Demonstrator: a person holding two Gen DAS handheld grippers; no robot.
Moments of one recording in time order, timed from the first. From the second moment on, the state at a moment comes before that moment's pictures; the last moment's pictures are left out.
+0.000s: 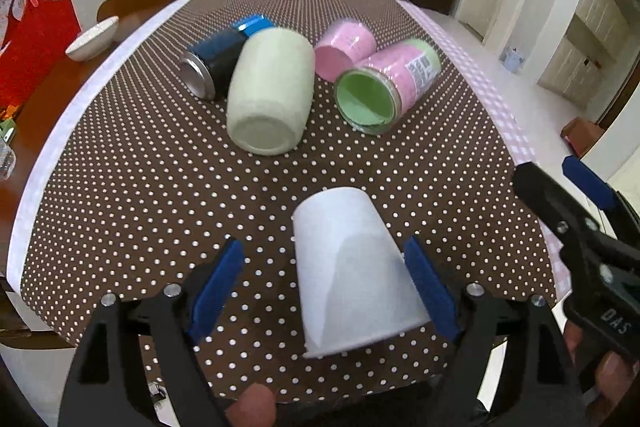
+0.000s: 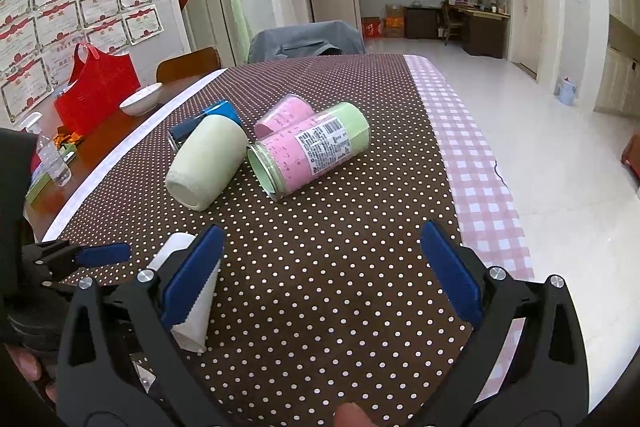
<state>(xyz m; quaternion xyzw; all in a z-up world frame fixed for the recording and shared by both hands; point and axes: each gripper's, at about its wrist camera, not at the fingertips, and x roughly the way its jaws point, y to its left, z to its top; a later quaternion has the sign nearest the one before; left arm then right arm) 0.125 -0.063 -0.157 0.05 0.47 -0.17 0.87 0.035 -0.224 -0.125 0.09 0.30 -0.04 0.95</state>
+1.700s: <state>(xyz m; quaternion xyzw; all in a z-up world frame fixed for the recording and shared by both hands) 0.107 0.048 -0.150 0.06 0.39 -0.03 0.92 0.120 -0.135 -0.150 0.08 0.51 0.11 0.85</state>
